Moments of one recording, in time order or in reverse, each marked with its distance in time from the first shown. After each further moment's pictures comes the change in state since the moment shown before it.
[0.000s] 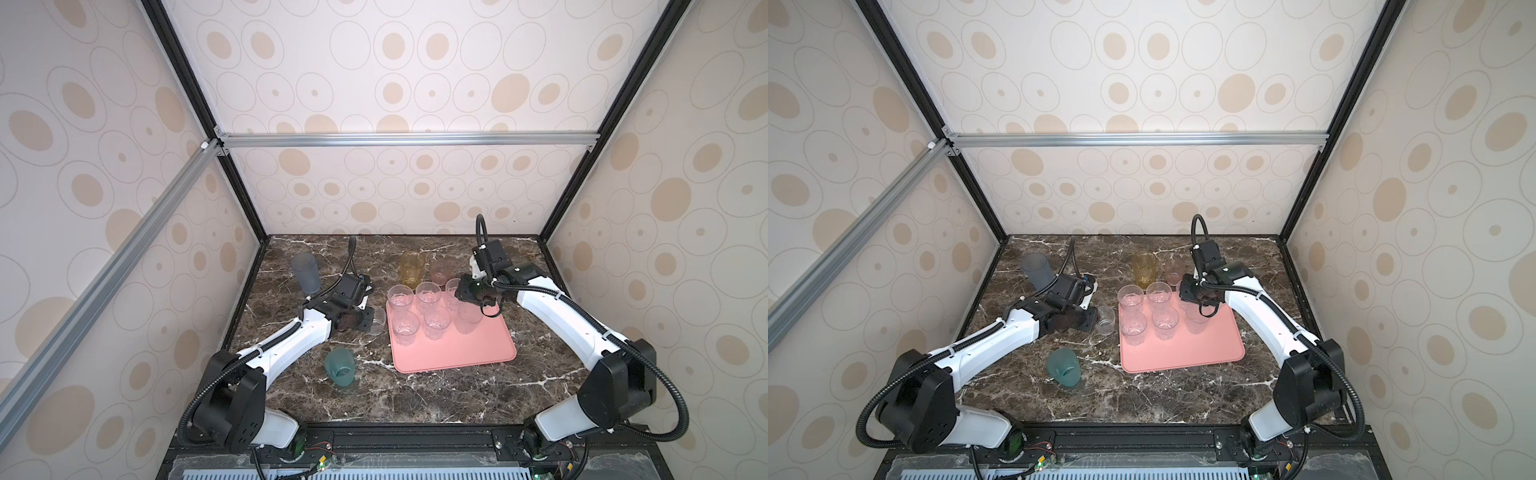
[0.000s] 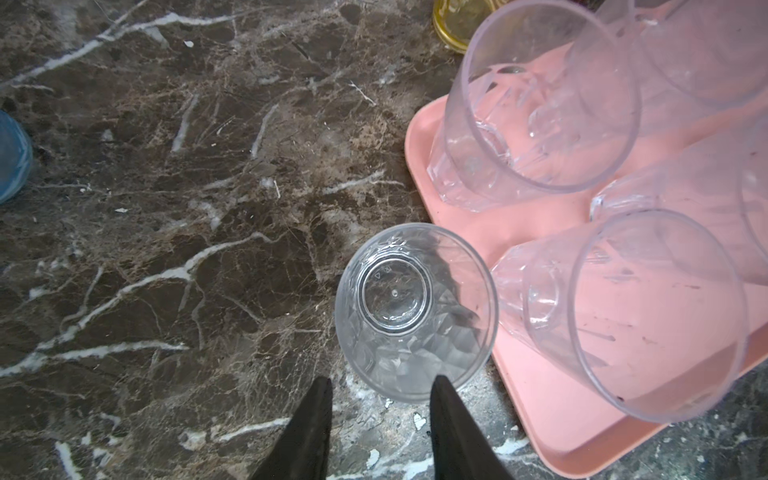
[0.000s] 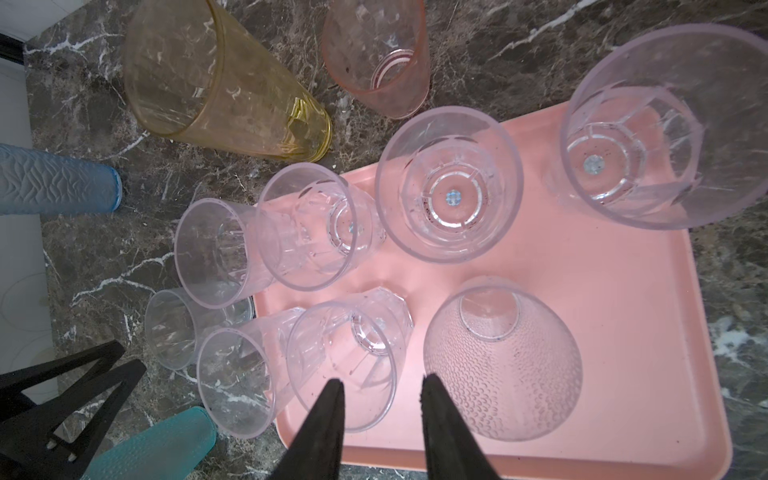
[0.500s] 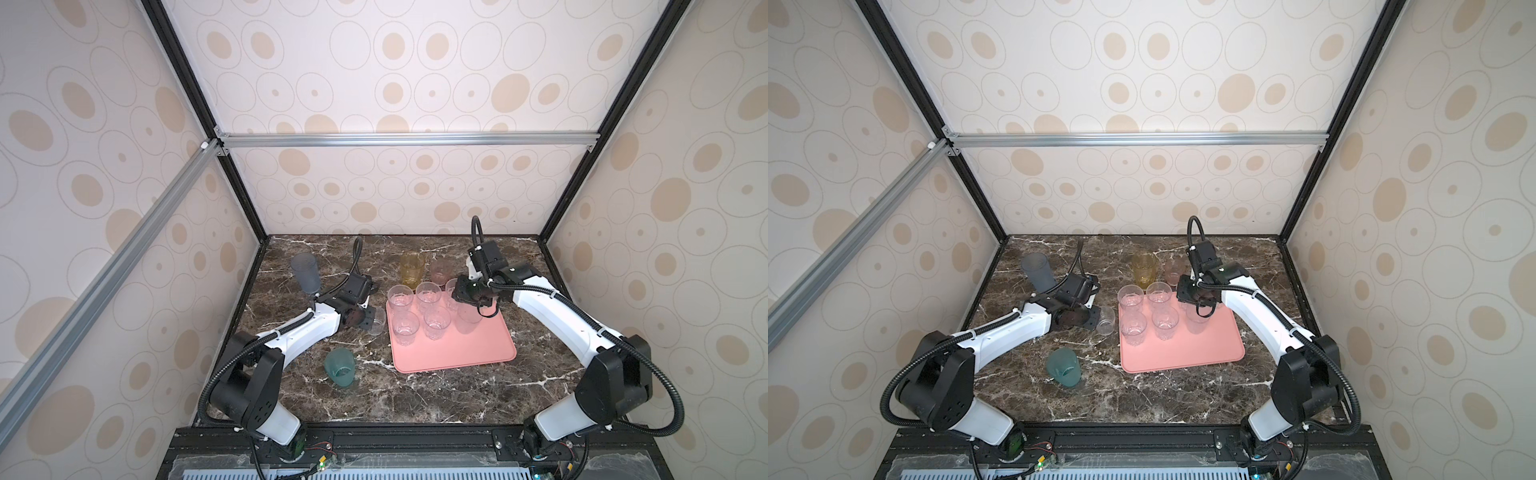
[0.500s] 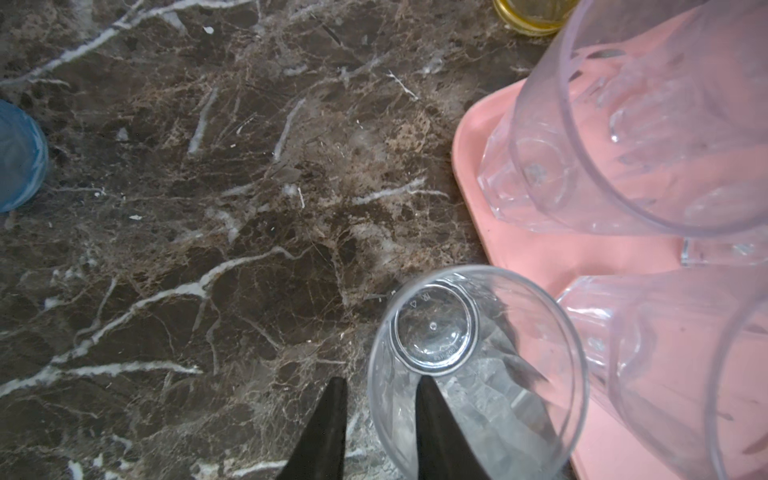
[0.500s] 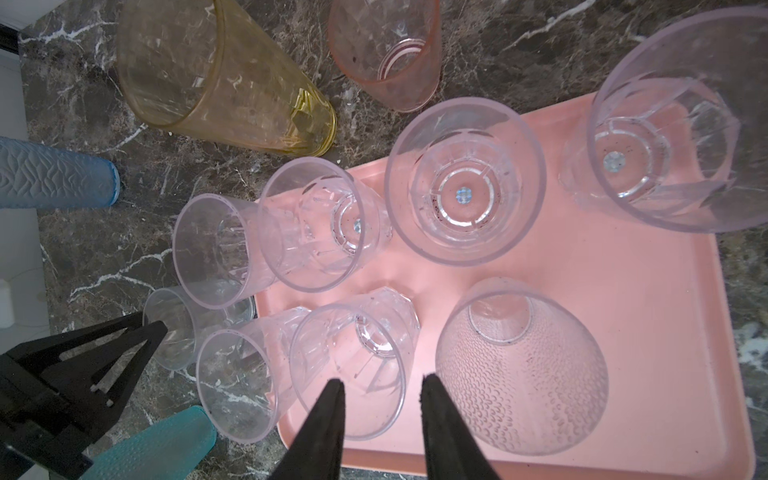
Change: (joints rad) left arm 0.000 0.118 0.018 0.058 -0.088 -0.006; right arm 0.020 0.020 -0.001 0.014 -0.003 0.005
